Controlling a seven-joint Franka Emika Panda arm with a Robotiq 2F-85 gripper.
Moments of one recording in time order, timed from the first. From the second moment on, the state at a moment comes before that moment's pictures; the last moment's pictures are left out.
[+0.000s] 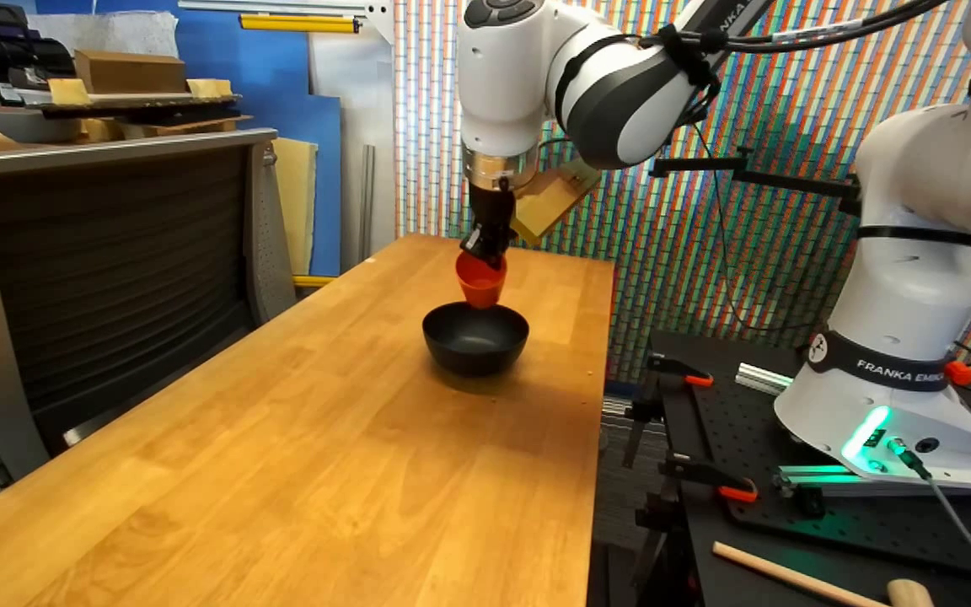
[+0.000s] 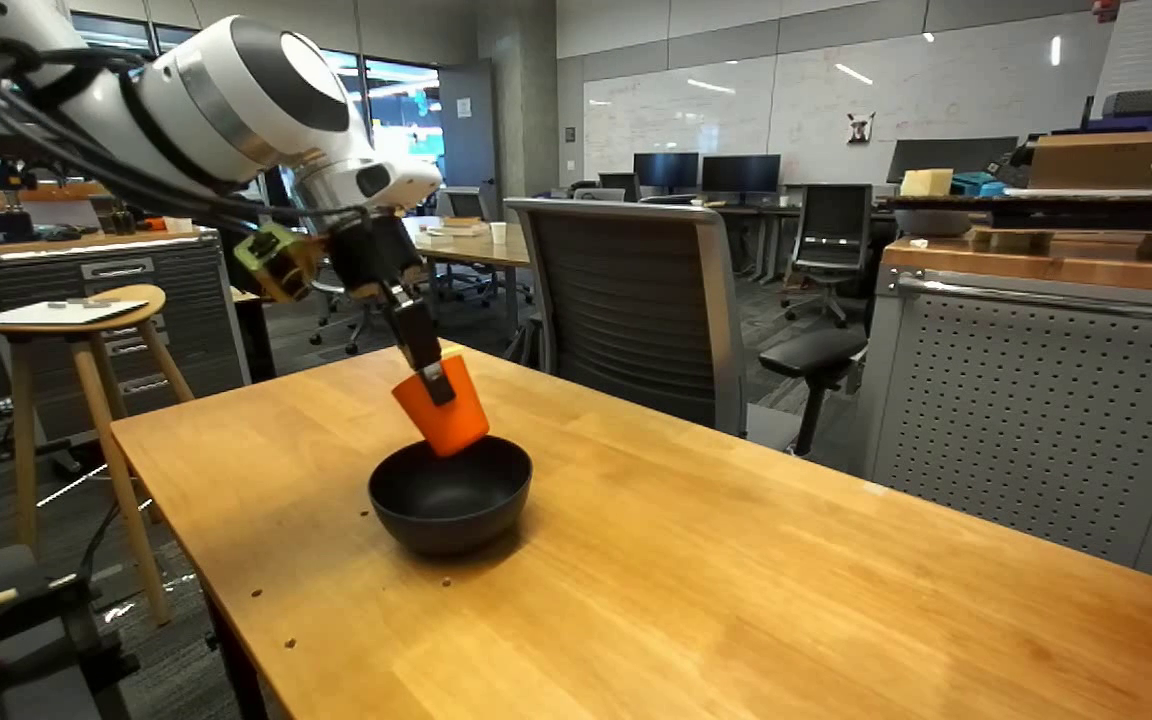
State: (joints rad) arm 0.13 0.03 -0.05 -2.43 -0.78 2.37 1.08
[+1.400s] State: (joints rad) arm 0.17 0.09 -0.01 -2.49 -0.39 2.70 0.71
